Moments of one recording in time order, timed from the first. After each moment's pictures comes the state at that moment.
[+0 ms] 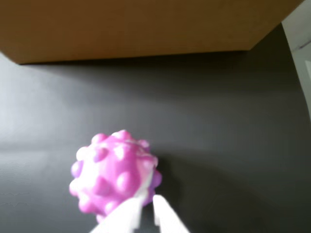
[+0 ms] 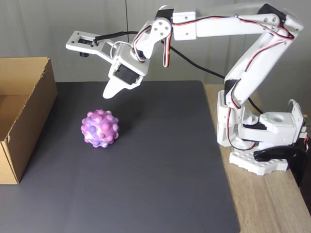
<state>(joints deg) 19.3 114.2 125.5 32.8 186.9</state>
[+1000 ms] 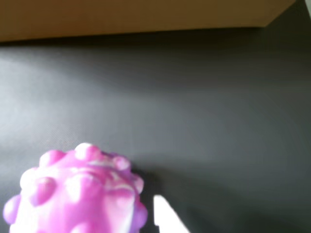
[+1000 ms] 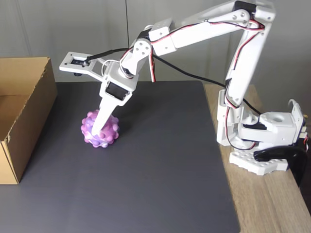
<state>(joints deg) 22.1 97.8 124.3 21.9 189.2</state>
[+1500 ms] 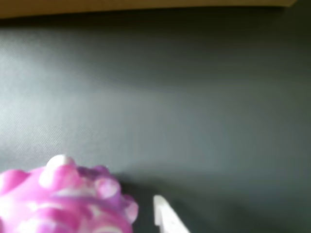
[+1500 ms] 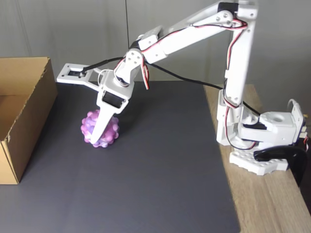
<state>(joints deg) 22.9 88.2 121.3 18.3 190.3</state>
